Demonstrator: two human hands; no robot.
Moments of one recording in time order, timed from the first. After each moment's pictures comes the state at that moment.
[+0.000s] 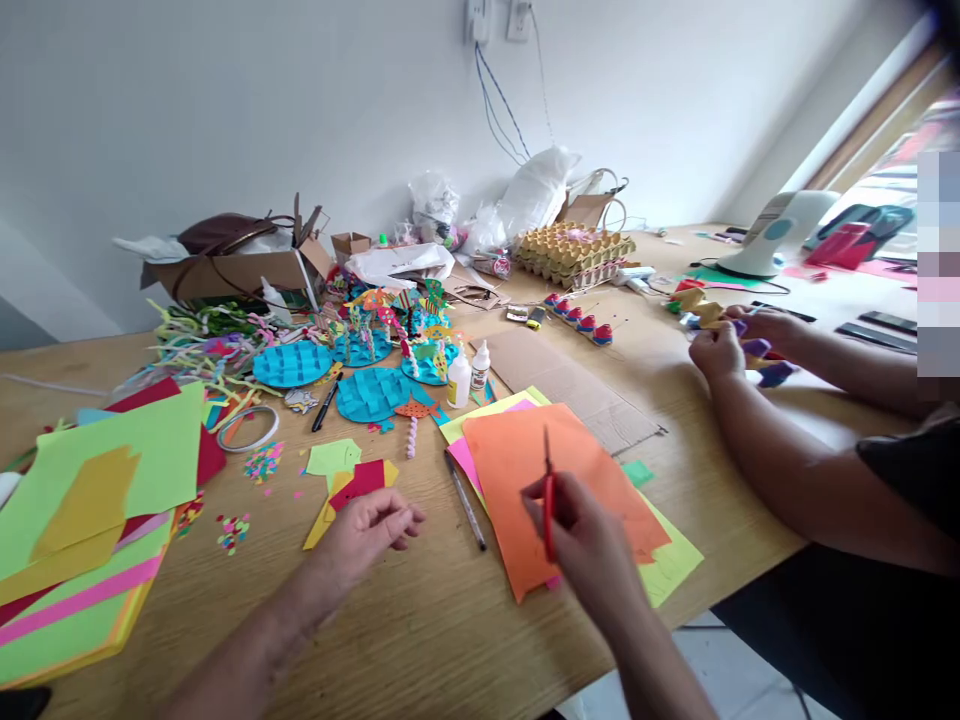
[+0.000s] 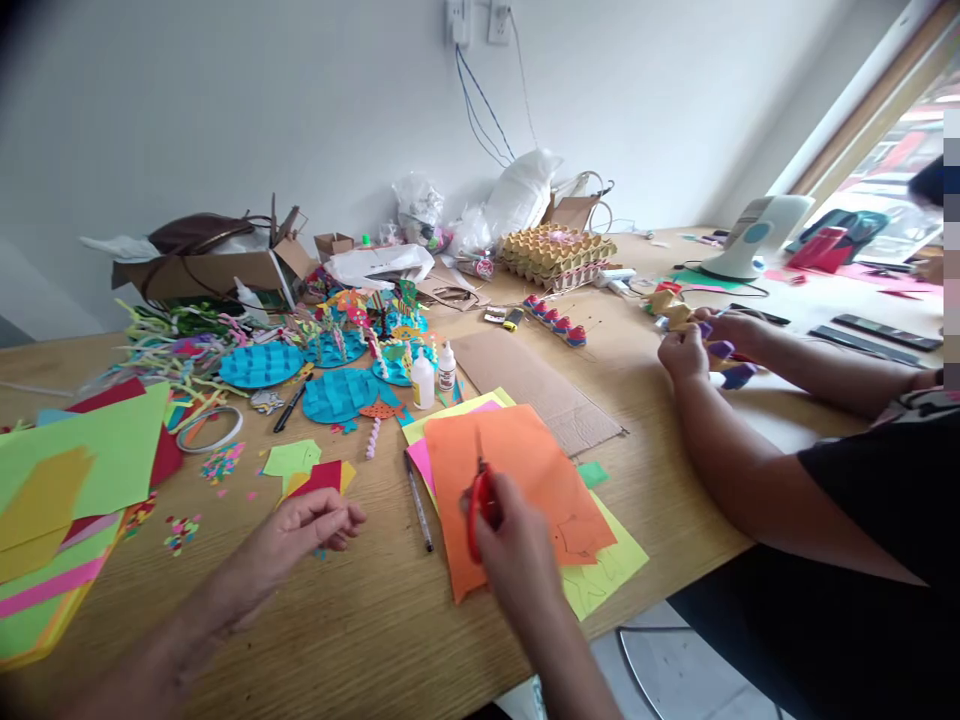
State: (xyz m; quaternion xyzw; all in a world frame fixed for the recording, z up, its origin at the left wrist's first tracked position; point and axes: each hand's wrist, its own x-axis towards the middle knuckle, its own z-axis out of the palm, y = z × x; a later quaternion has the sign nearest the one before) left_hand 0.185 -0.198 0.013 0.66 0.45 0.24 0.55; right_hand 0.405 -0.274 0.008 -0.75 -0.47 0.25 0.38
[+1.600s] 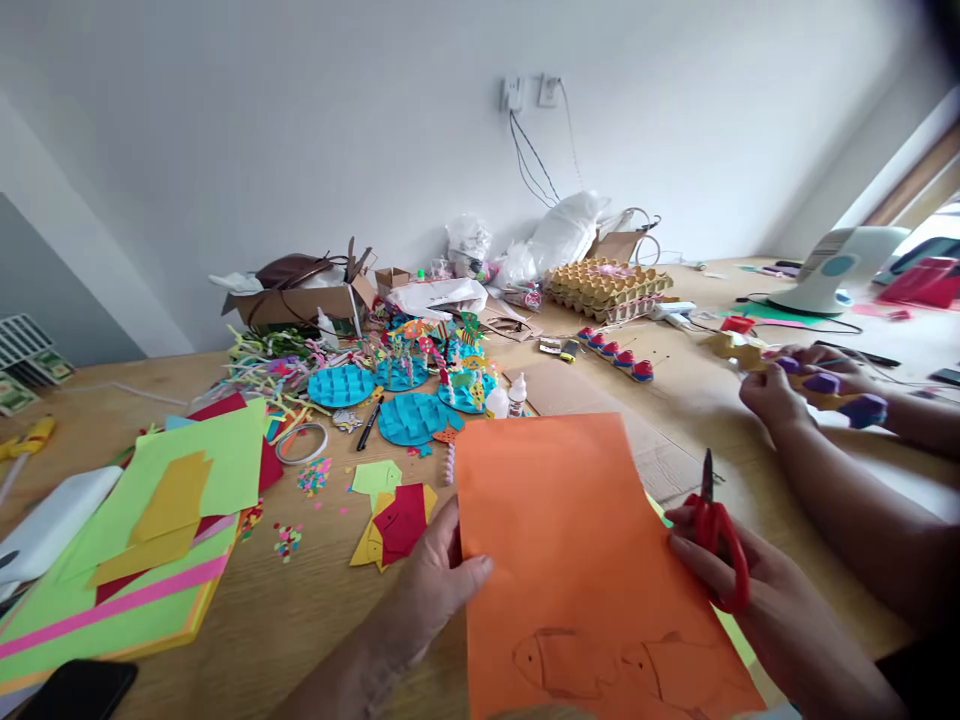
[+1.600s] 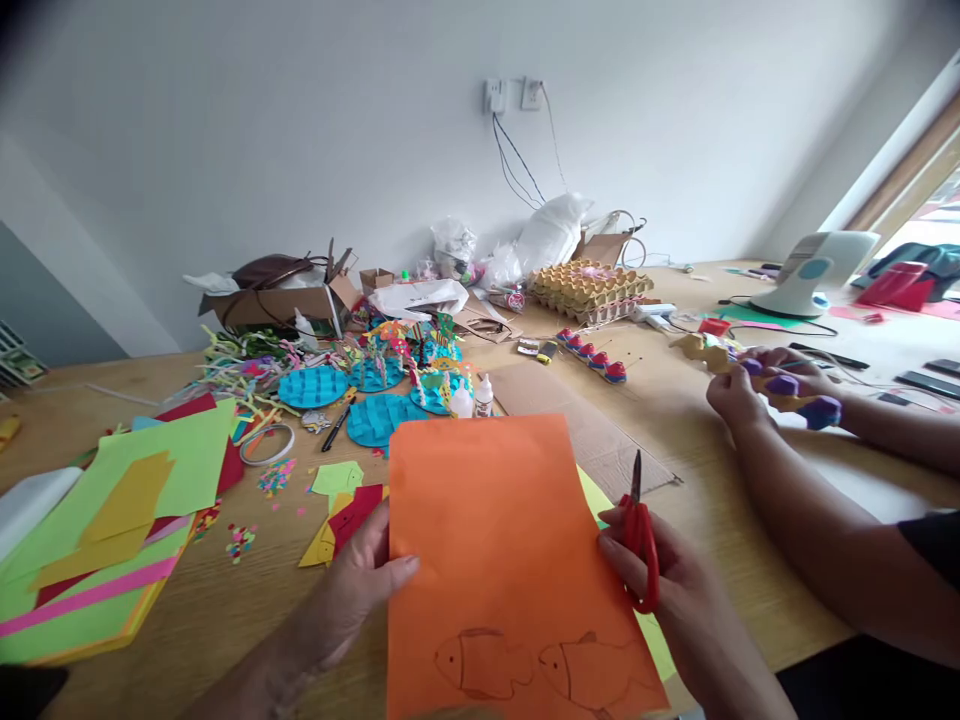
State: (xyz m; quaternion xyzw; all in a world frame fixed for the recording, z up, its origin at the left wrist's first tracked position) left_hand 0.216 -0.225 0.033 0.44 0.25 0.37 0.78; right_hand 0.482 -0.296 0.025 -0.70 -0.33 0.34 0.53
